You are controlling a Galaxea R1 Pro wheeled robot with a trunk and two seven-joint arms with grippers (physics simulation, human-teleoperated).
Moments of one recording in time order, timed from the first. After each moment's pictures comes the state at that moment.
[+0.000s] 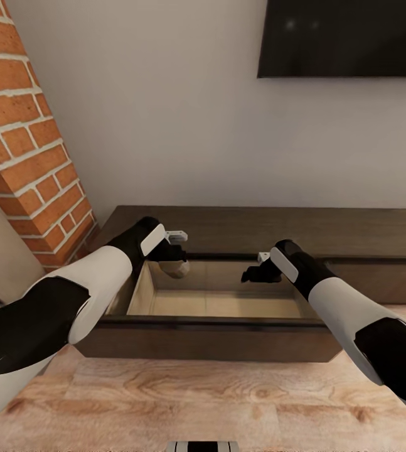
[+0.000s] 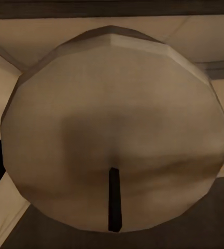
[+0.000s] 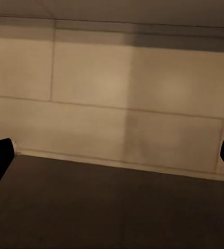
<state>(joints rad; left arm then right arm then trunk) -1.43 -0.15 -0.36 -0.21 0.54 0.89 0.17 -1.22 -0.08 0.54 -0.48 -0.71 0.98 -0.11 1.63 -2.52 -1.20</state>
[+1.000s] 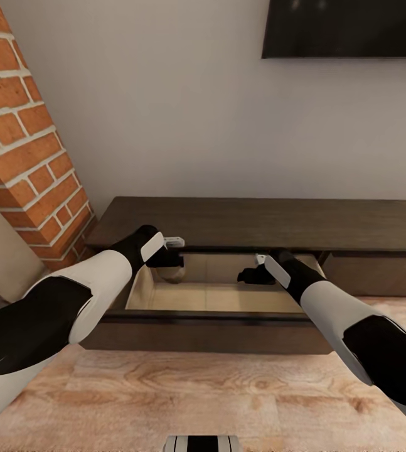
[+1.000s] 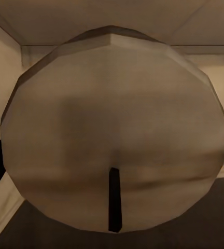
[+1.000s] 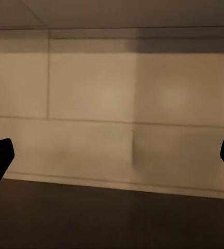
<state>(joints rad) -1.43 -0.16 -0.37 -0.12 0.54 0.81 0.16 -1.22 -0.03 0.54 -0.36 -0.71 0.77 -0.10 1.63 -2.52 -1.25</state>
